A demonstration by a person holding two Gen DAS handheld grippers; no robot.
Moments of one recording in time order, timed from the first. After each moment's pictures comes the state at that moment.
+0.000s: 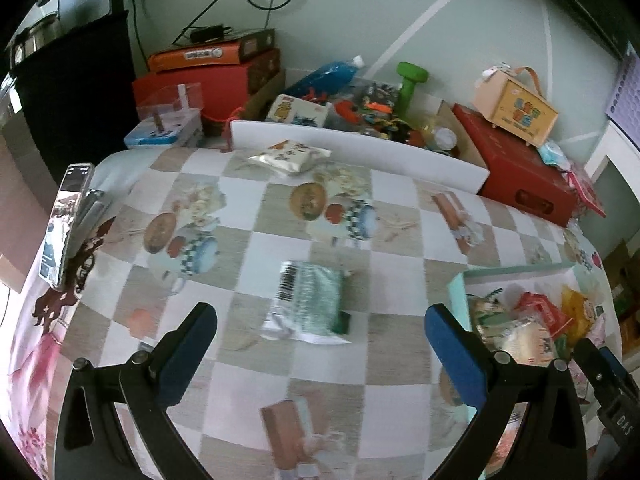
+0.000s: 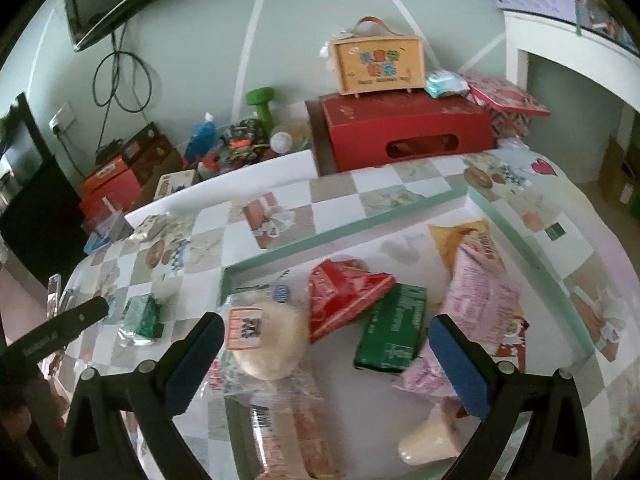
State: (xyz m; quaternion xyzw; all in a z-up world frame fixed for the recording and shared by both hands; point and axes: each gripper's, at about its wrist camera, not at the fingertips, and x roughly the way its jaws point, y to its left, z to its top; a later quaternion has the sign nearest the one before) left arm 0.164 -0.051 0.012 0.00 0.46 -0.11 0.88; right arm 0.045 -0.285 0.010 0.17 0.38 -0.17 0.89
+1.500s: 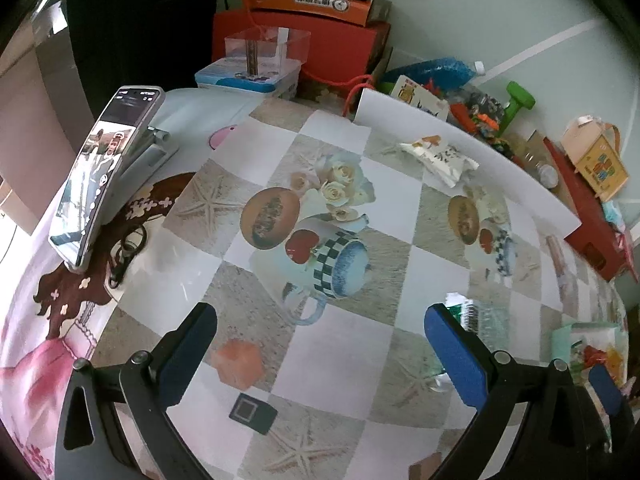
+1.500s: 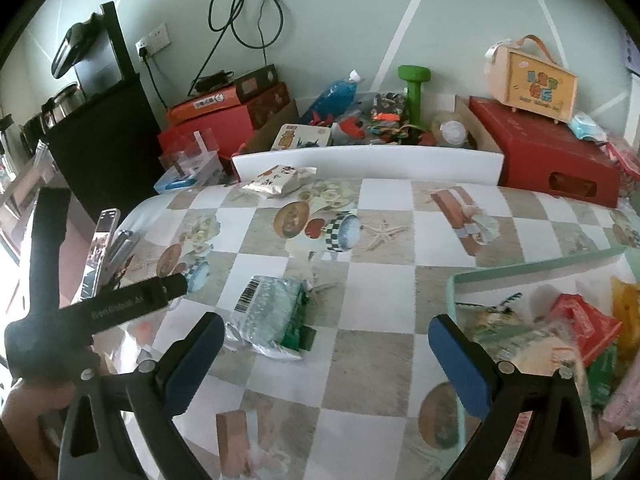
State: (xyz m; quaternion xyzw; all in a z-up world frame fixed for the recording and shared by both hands) left arm 0.233 0.058 -0.042 -0.07 0.50 -0.04 0.86; right arm 0.148 -0.139 -0.012 0.10 0.40 -0.03 0.91
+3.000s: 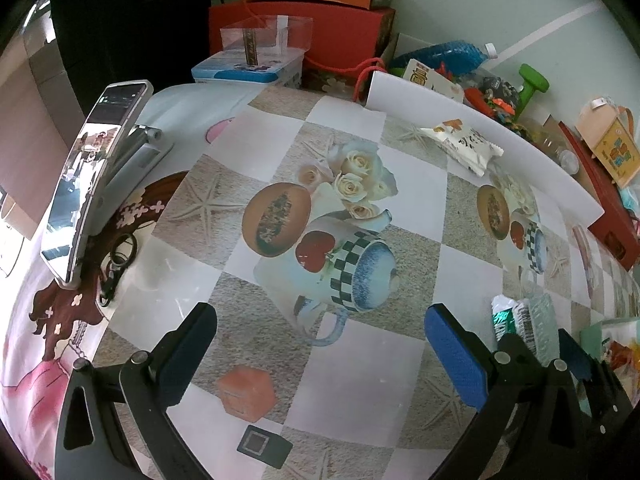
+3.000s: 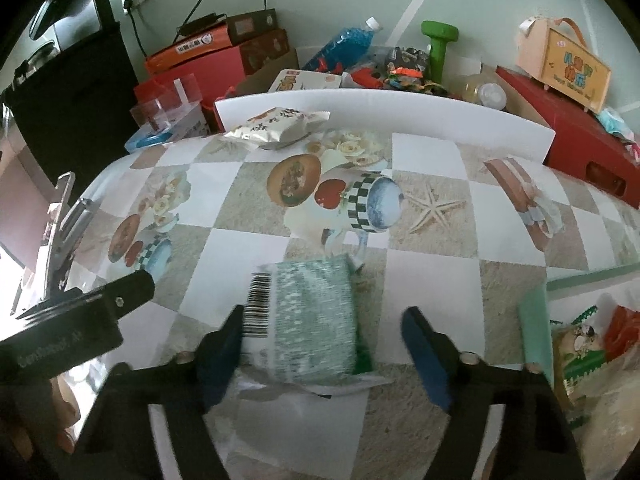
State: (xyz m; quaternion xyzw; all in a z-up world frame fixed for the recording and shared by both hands) left arm 0.249 0.056 -0.062 -0.05 0.51 -0.03 0.86; right arm 0.211 -0.115 -0.071 0.07 0.45 -0.04 0.89
